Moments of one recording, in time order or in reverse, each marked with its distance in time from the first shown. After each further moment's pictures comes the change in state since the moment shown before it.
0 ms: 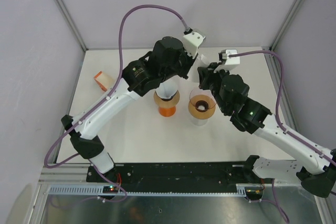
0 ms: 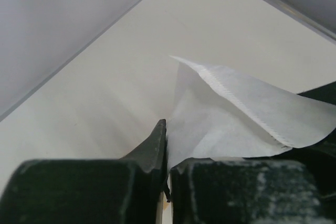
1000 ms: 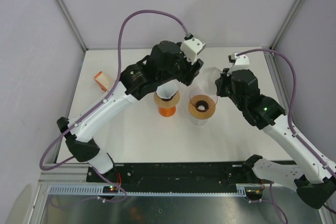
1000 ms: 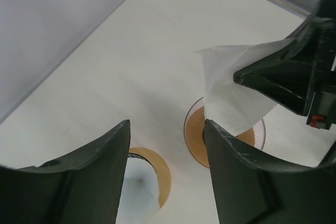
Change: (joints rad) left arm -0.006 -0.042 -0.090 0.040 0.048 0.042; right arm -0.240 -0.062 -0.011 -0.373 -0.190 0.026
